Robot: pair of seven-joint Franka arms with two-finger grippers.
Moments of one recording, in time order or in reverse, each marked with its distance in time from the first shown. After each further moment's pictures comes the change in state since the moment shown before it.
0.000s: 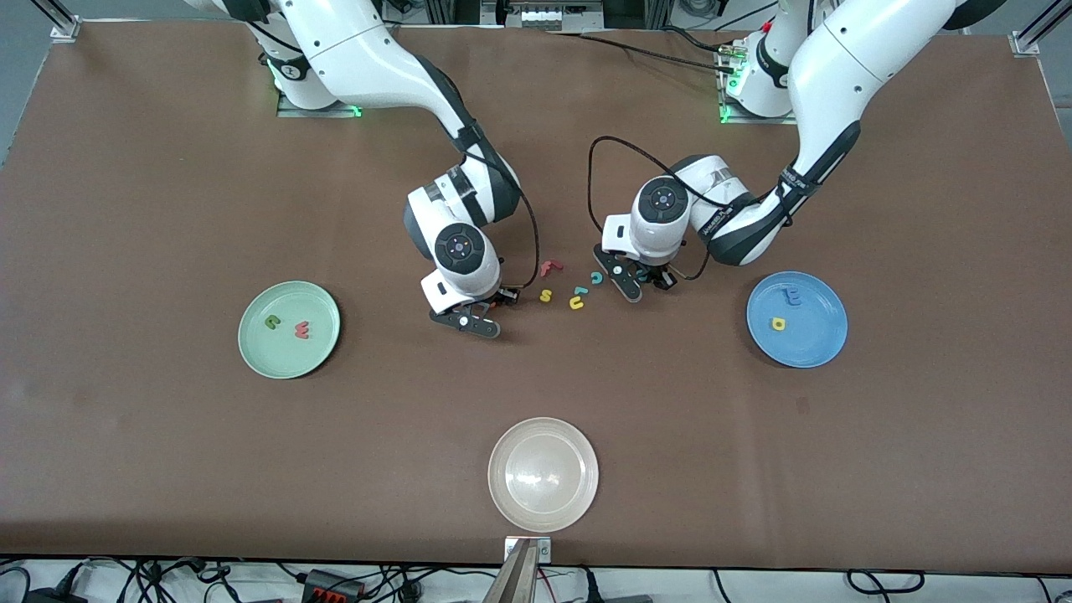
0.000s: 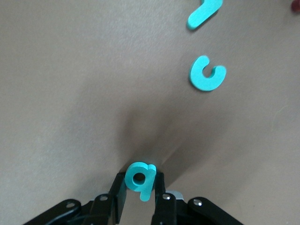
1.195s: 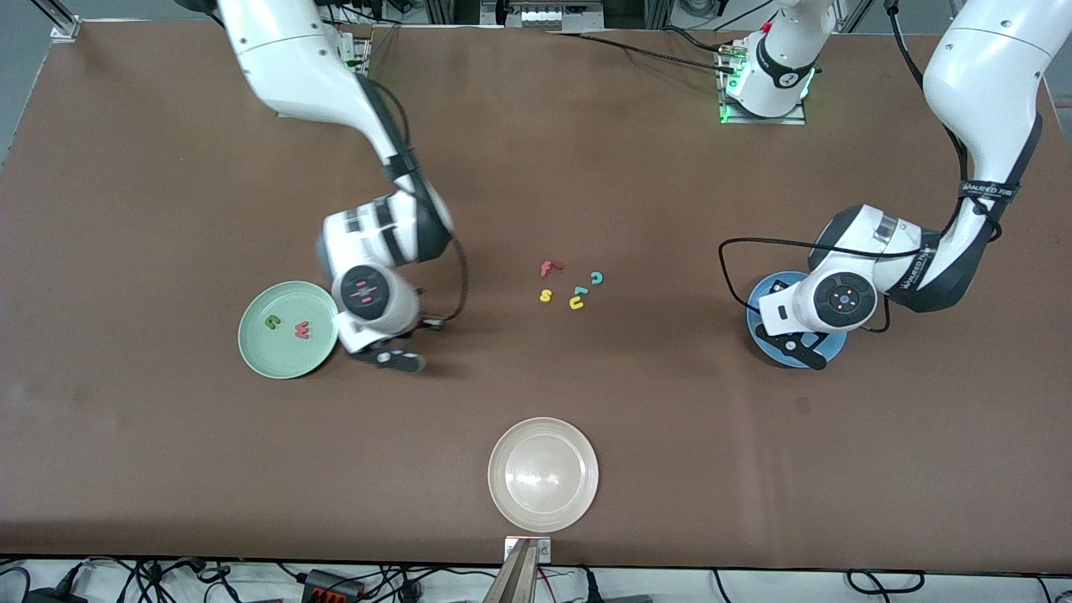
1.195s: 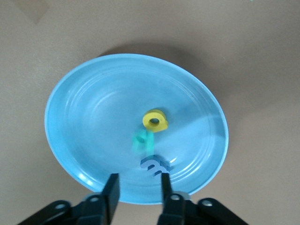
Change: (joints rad) left arm 0.350 -0.011 0.018 0.238 0.003 -0.437 0.098; right arm -0.139 -0.080 -0.188 -0.005 -0.019 -0.211 -0.397
